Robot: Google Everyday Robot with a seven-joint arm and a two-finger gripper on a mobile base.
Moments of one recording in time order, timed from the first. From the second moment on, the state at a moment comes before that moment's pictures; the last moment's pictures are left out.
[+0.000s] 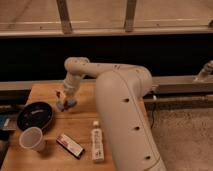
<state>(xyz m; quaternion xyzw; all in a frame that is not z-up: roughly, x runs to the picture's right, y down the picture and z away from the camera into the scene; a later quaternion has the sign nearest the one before) -0.239 0.070 0.872 -0.47 -0.01 0.40 0.78</state>
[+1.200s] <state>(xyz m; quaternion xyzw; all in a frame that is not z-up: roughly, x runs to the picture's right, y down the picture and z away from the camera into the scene) -0.221 0.063 0.906 -0.51 -0.02 0.43 0.75</state>
